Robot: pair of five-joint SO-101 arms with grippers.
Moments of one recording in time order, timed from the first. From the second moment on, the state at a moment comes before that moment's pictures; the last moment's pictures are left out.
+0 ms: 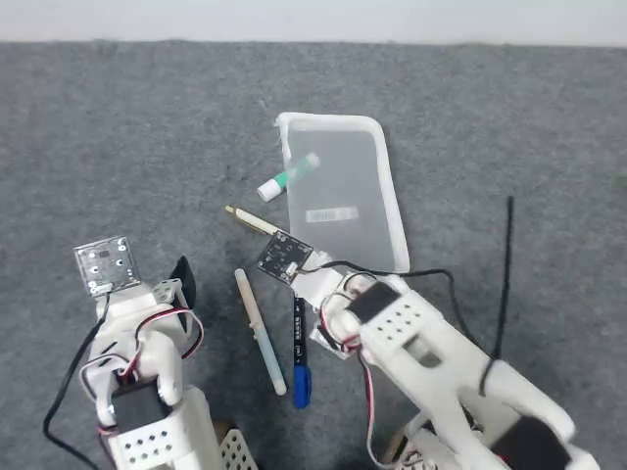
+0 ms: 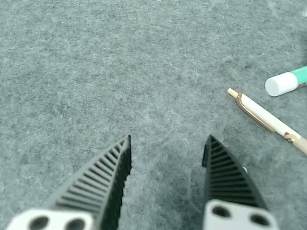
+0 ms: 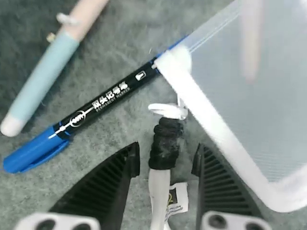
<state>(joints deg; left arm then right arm) -25.1 -103.3 90.9 64.0 4.5 -43.0 -24.6 55.5 52.5 18.1</state>
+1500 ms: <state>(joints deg) -25.0 -103.3 88.9 65.6 3.1 -40.6 -41.1 57.0 53.9 18.0</state>
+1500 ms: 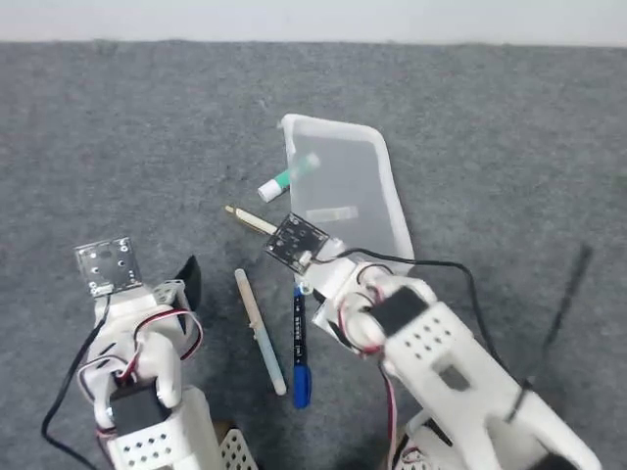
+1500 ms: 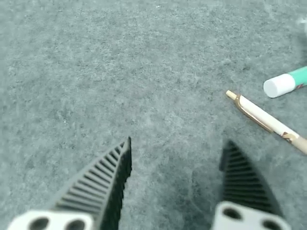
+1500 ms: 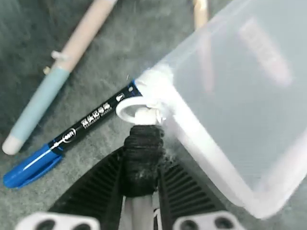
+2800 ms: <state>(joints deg) 12.3 -103.3 79.8 64.5 7.3 -40.4 -82.6 68.7 57.1 16.0</state>
